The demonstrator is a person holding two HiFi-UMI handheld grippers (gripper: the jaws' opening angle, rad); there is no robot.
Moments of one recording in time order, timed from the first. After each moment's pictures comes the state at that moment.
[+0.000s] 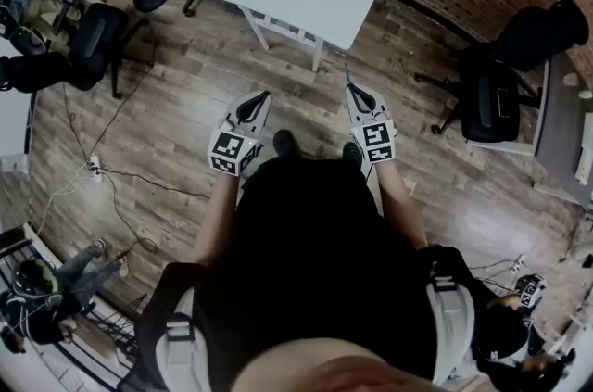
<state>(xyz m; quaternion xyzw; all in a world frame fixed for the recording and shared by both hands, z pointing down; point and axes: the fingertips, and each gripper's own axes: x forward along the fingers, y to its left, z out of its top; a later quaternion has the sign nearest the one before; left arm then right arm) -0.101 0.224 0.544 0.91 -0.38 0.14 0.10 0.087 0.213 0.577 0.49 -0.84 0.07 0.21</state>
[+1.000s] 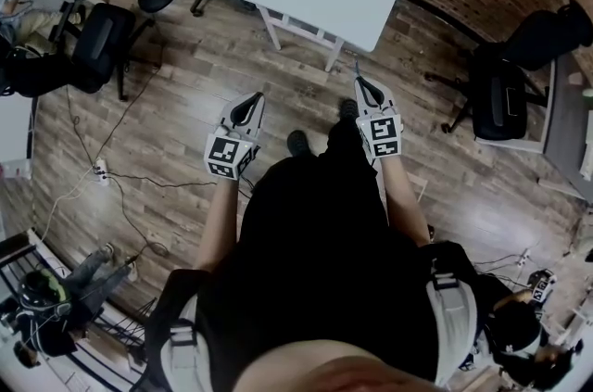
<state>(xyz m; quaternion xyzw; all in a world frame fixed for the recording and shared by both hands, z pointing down) -0.208 0.204 0.549 0.90 -0.40 0.12 0.10 0.021 0.181 0.579 0.52 -0.82 0.06 0.22</state>
